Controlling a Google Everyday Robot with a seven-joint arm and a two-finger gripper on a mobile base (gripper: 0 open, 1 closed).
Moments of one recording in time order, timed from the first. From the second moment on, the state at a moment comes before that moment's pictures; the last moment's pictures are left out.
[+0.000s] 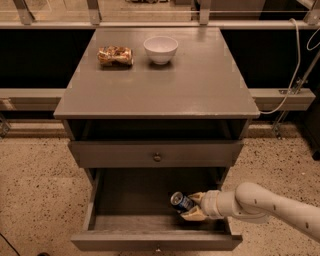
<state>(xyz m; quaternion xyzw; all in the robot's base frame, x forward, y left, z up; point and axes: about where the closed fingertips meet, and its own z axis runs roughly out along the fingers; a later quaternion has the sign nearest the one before) 0.507 -0.116 0.421 -0.53 0.74 0.22 0.35</state>
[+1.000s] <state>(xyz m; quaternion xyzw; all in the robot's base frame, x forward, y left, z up) 0.497 -0.118 0.464 -0.54 0.72 0.23 0.37</state>
